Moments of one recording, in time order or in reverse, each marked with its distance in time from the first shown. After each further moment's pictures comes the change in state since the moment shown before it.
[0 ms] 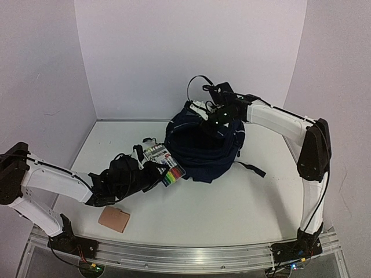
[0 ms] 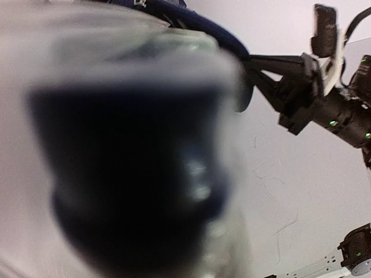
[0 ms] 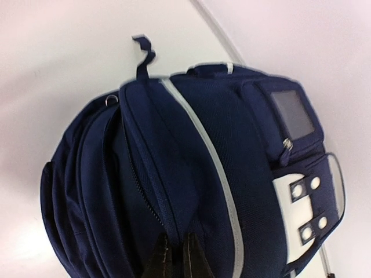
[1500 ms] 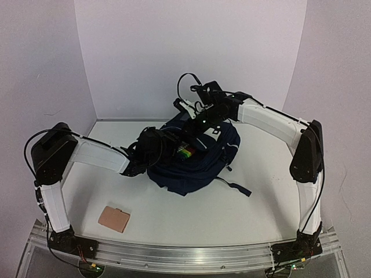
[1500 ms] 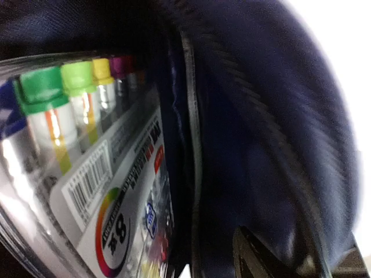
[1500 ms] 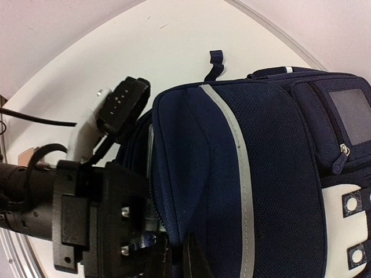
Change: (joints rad) left arm 0.194 0.446 0.480 -0.033 0.093 -0.383; right arm 0.081 0.062 0.141 -0.112 -0.227 0.412
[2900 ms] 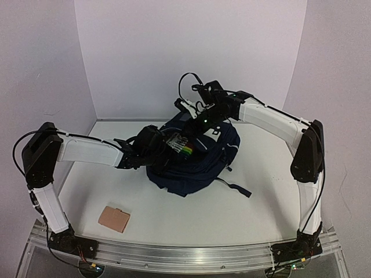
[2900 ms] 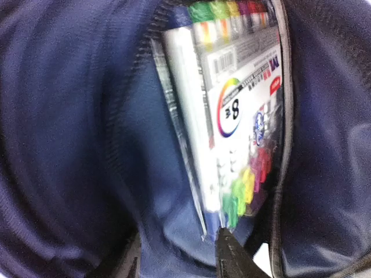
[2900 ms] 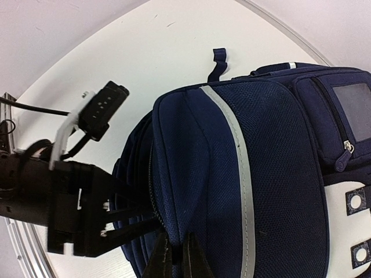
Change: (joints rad) left arm 0.008 -0.075 0.067 -0.497 0.083 0.064; right arm -0.008 -0.010 -0.006 -0.020 -0.041 0.015
